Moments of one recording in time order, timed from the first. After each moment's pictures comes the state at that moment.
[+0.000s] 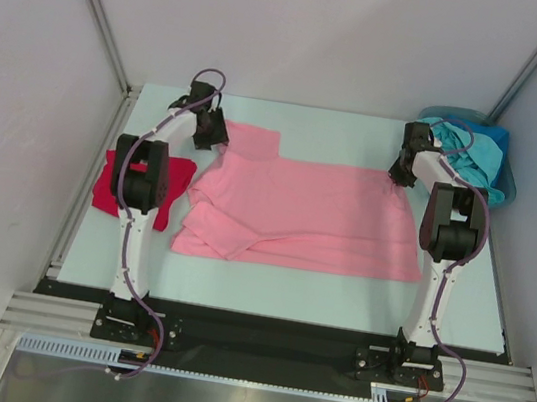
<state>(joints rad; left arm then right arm) -0.11 2.34 1.91 -0.54 0.04 -0.45 0.03 2.23 1.73 -0.49 0.23 0.50</state>
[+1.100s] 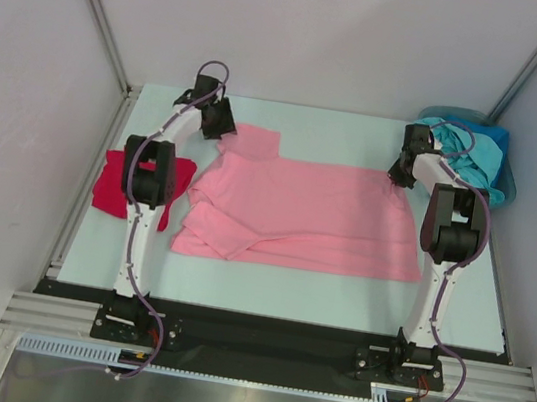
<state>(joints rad) -0.11 2.49 2.14 -0.52 0.12 -0.47 0.03 2.21 1.68 -0.45 0.22 0.52</state>
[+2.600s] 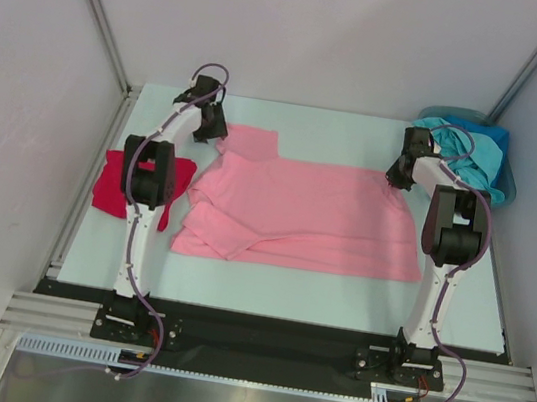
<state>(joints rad) -0.11 2.47 2.15 -0.65 -0.08 -0.43 0.03 2.18 1.62 -0.40 0.17 0.55</state>
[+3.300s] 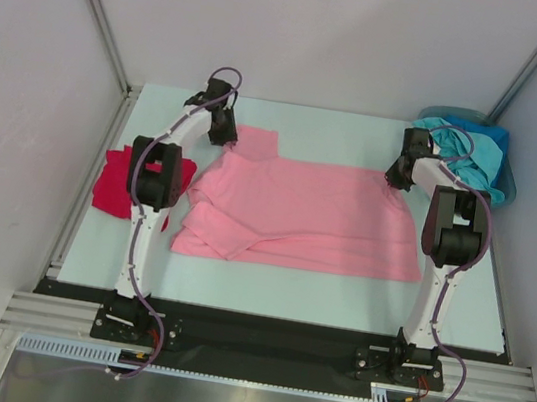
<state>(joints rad) -0.17 2.47 2.15 -0.64 0.01 -0.43 0.04 2.17 1.60 -0.39 0.17 0.55</state>
